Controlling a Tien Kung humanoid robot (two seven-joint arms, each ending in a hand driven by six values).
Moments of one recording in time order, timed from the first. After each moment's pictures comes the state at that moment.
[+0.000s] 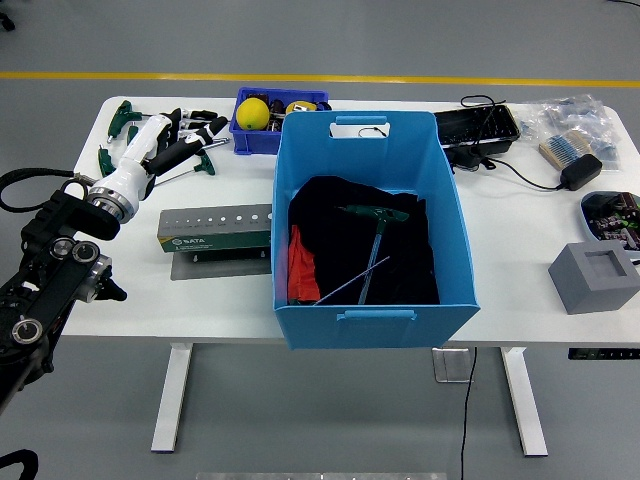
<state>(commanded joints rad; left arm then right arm) -0.40 0.18 -1.28 -1.20 1.31 0.05 0.06 0.15 -0.19 0.45 0.23 -0.06 -0.27 -0.12</state>
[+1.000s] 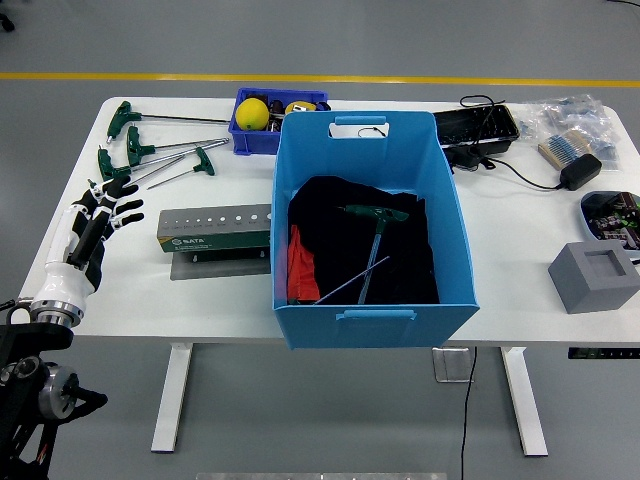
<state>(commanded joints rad) 0.06 0.03 -1.55 -1.46 1.16 0.08 -0.14 0.14 -0.18 0.46 0.24 -0.10 -0.28 -0.14</state>
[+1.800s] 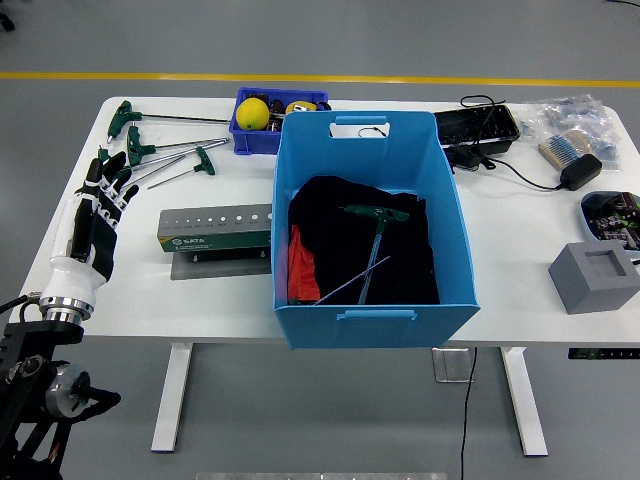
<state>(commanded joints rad) 0.01 0.03 -1.49 -1.46 1.09 0.04 -0.20 0.15 -0.18 0.45 0.24 -0.09 -0.28 -0.14</state>
